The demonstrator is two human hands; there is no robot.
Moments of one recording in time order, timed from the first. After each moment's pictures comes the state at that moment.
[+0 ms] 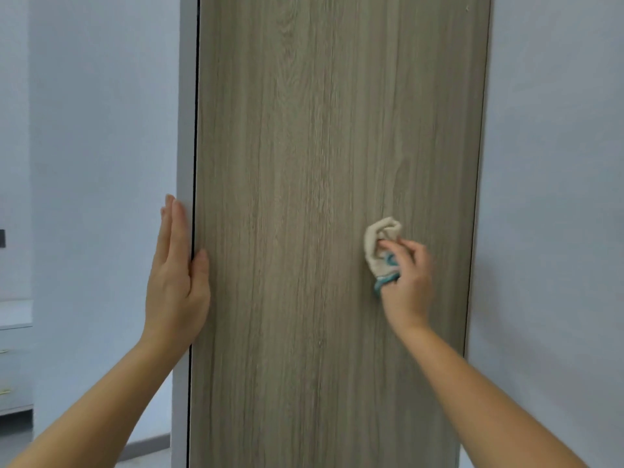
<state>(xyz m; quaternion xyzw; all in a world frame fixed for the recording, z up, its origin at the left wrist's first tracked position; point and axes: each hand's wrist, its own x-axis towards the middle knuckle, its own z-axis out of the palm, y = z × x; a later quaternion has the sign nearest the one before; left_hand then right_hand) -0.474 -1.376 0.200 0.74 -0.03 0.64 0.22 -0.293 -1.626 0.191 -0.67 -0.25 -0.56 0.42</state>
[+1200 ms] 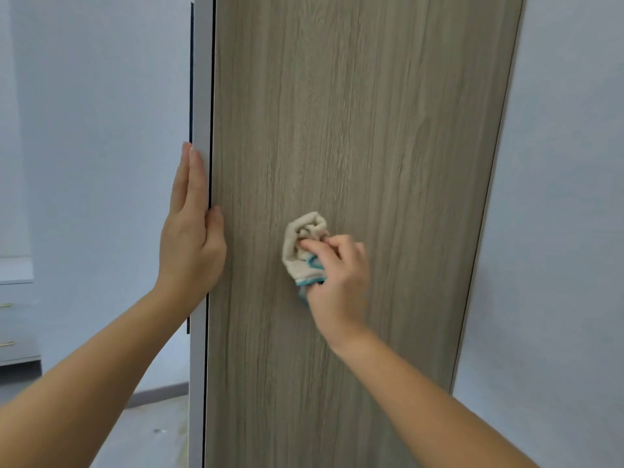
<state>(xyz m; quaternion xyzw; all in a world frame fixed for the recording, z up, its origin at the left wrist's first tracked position) -0.483 -1.375 0.201 0.76 -0.05 0.61 0.22 -0.387 -1.539 0.146 -0.67 -0.34 -0.55 0.37</state>
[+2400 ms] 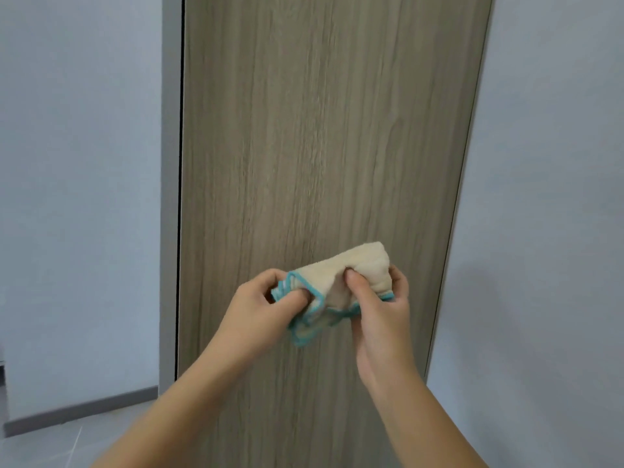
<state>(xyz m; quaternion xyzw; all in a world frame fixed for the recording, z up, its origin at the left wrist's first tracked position) -0.490 -1.479 0.146 0.73 -0.04 0.29 0.62 -0.436 -1.610 0.140 -0.44 -0.16 -0.11 0.88</state>
